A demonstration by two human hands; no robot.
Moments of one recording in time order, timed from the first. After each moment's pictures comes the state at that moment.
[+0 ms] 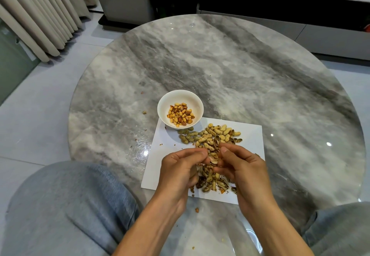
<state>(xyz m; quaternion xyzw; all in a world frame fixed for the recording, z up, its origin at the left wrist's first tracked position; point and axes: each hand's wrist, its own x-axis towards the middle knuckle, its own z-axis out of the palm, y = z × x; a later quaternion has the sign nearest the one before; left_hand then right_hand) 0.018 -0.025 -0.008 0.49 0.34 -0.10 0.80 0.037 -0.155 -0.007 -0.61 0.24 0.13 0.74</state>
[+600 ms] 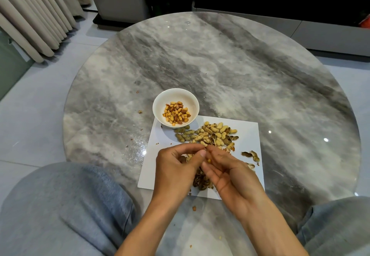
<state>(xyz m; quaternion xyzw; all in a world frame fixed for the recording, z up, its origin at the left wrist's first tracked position) 0.014 -0.026 -0.009 0.71 0.22 0.00 0.67 0.034 -0.149 -0.007 -0.39 0.32 0.24 0.83</state>
